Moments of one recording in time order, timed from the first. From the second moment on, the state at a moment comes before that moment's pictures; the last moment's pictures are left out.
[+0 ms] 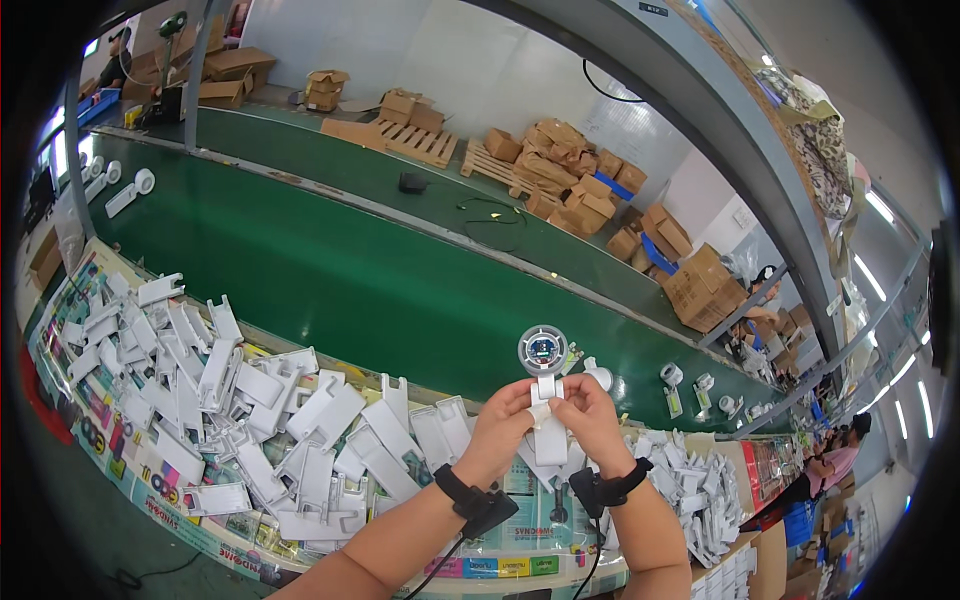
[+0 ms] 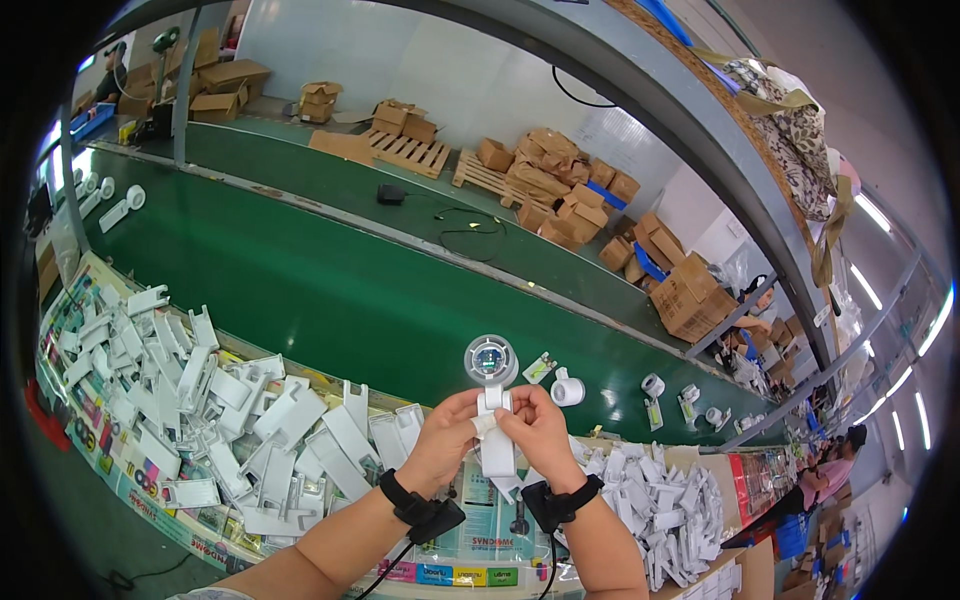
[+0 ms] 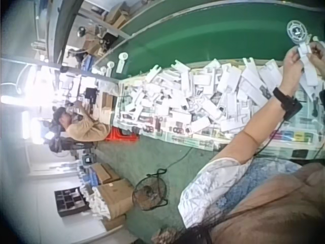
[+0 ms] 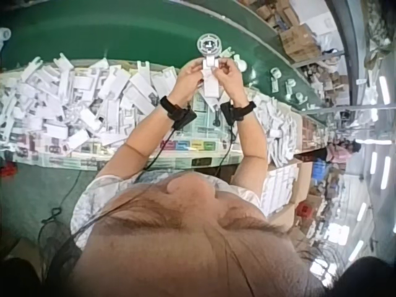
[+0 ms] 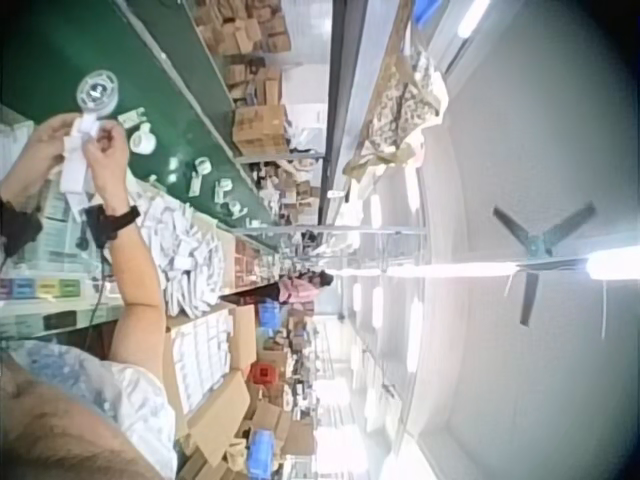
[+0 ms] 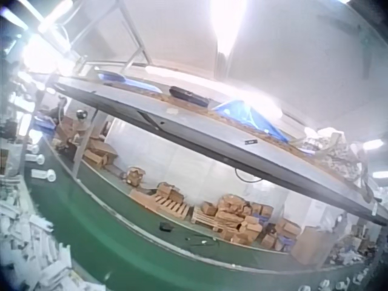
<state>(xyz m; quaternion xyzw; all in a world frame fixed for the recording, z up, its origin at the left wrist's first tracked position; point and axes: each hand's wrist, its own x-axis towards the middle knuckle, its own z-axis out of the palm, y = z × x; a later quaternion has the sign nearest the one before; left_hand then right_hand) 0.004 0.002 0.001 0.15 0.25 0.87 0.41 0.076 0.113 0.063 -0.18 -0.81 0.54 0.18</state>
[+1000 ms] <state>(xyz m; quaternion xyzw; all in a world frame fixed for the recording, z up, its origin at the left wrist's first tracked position) -0.013 -0.026 0.027 0.10 0.30 0.94 0.15 -0.090 0.184 -0.044 -0.28 -0.91 0.25 0.17</state>
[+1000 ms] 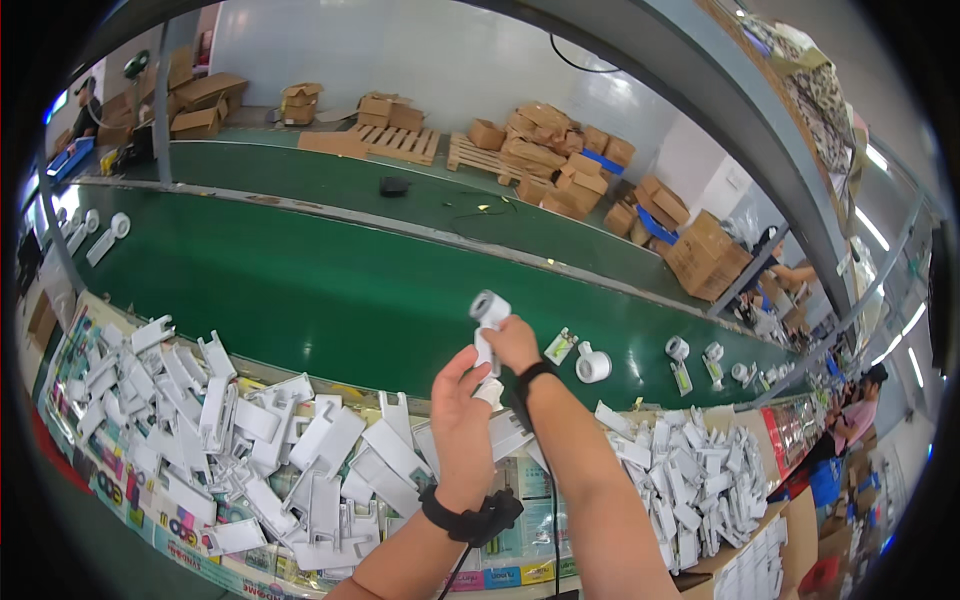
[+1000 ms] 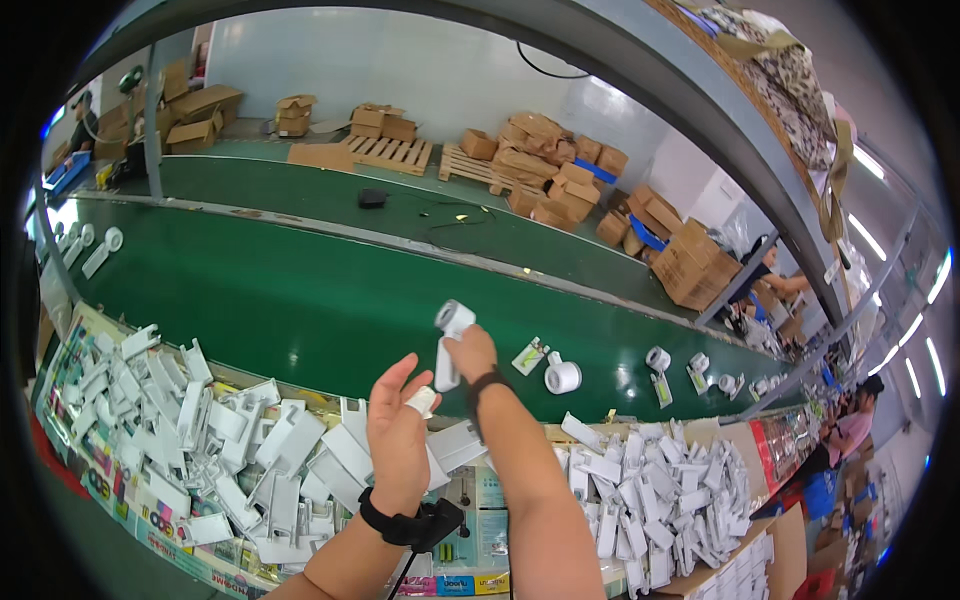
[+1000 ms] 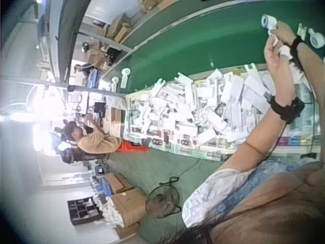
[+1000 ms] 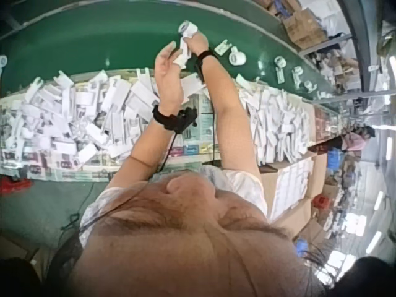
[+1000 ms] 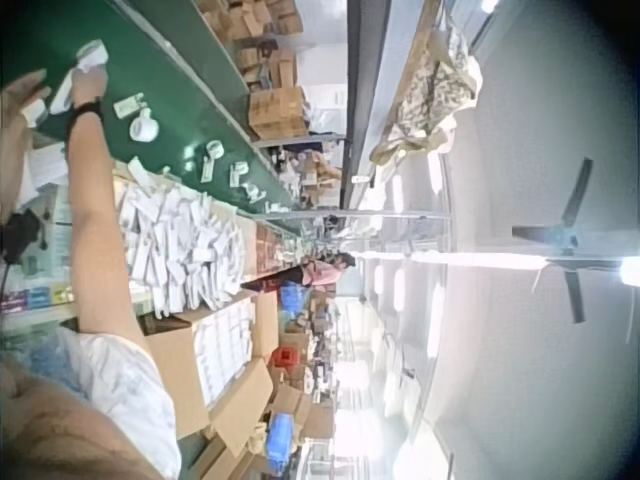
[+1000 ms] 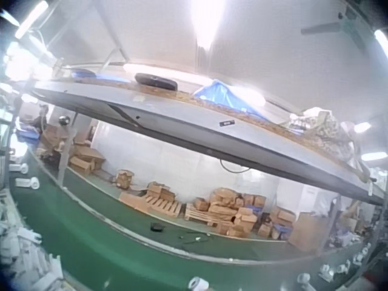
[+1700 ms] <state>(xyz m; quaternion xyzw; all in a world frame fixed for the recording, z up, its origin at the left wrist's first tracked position) -0.003 -0.008 0.006 0.06 0.27 0.90 0.34 0.071 0.217 0.075 -0.12 -0.97 0.02 0.21</state>
